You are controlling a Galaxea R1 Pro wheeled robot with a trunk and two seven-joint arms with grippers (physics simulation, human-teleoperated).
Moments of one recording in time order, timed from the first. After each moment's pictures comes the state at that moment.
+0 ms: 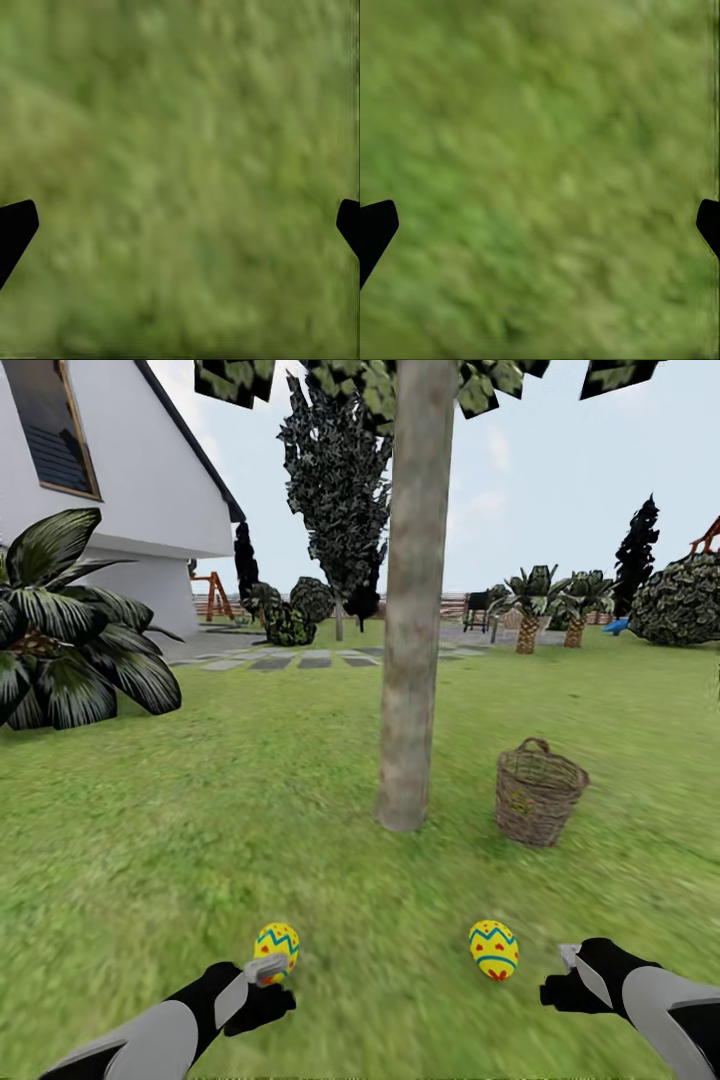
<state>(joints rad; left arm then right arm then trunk) -0.71 -0.05 0.31 -0.08 -0.03 0.44 -0.02 -0.84 -0.26 0.19 0.04 -0.10 0.46 0.13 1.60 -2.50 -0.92</state>
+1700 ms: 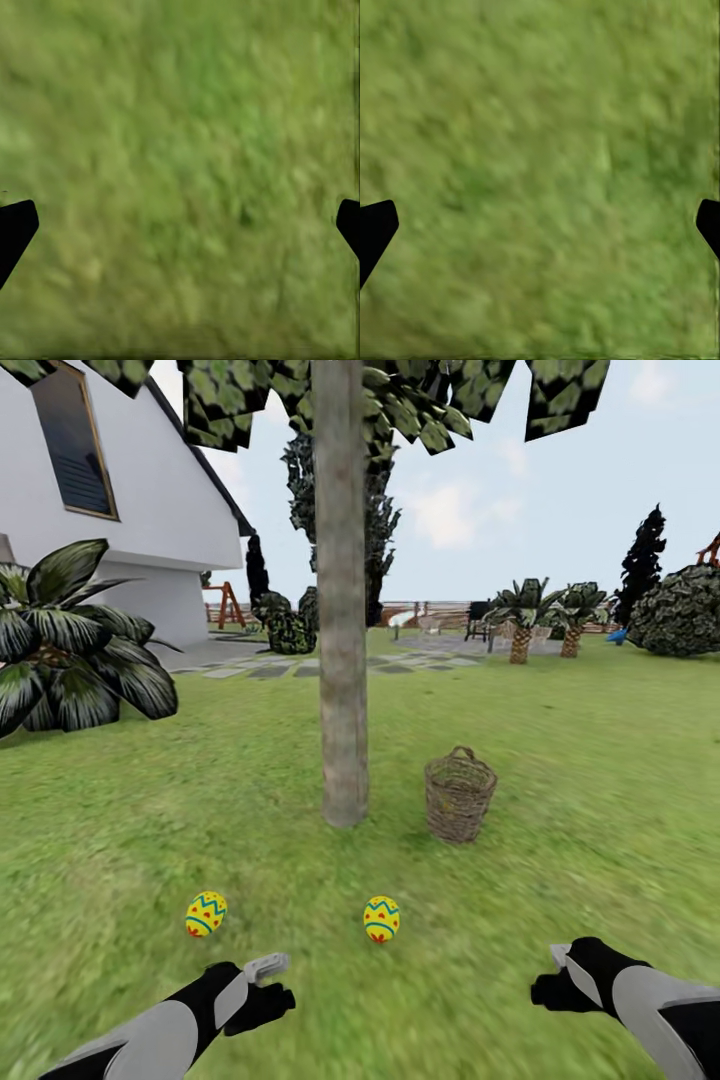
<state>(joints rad) -0.71 -0.05 0.31 -0.08 -0.02 0.44 -0.02 -0.84 -0.23 0.19 0.04 -0.09 0.46 0.12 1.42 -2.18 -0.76</state>
